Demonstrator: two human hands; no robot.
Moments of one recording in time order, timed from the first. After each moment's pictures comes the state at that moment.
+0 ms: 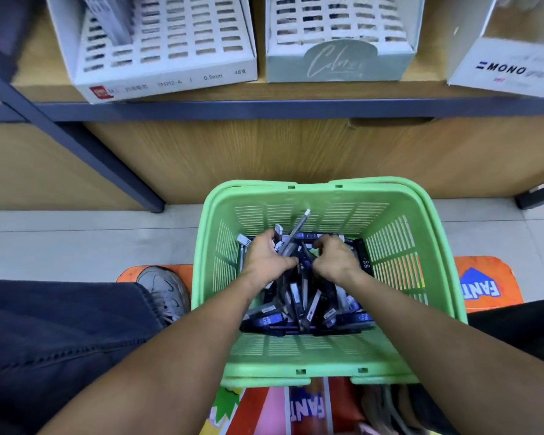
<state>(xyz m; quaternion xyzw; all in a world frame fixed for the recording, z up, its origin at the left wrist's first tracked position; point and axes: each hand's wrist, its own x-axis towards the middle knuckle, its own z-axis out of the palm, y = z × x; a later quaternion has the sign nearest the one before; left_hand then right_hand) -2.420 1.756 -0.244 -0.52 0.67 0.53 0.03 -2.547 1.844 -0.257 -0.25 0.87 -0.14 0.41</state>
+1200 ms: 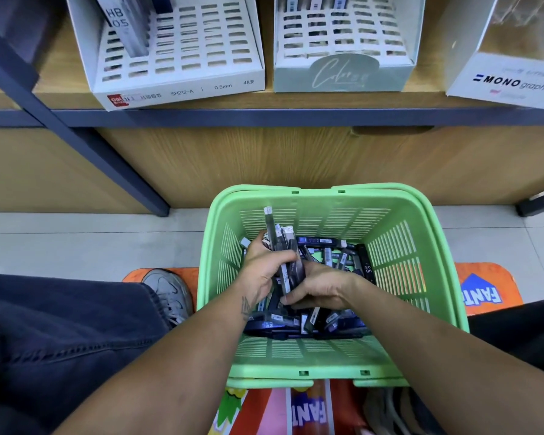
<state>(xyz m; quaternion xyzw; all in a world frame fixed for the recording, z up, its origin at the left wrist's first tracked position) -2.414 1.759 -0.245 -0.54 0.40 0.73 -0.12 -2.521 1.850 -0.249 -0.09 0.62 -0.27 0.73</state>
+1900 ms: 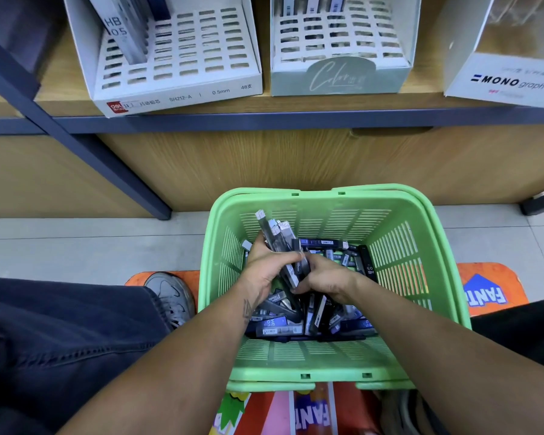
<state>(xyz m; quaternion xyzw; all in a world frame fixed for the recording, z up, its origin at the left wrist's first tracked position) -2.415 1.757 -0.246 -0.51 0.44 0.73 -0.12 -2.530 1.846 -0.244 -0.21 0.70 -0.25 0.63</state>
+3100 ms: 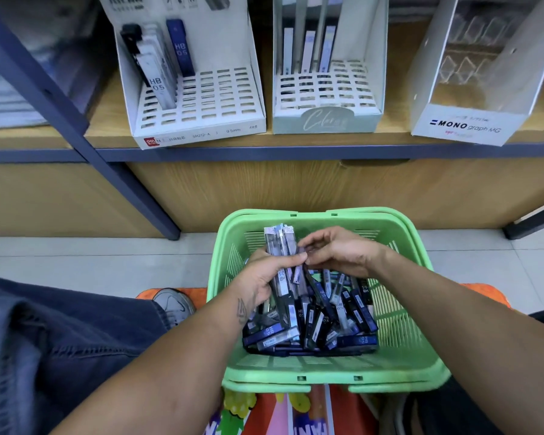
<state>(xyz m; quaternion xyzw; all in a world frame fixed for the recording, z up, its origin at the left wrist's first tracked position) -2.414 1.746 -0.207 -0.50 0.39 0.77 -0.04 -2.589 1.834 -0.169 -0.21 0.60 -0.39 0.67</state>
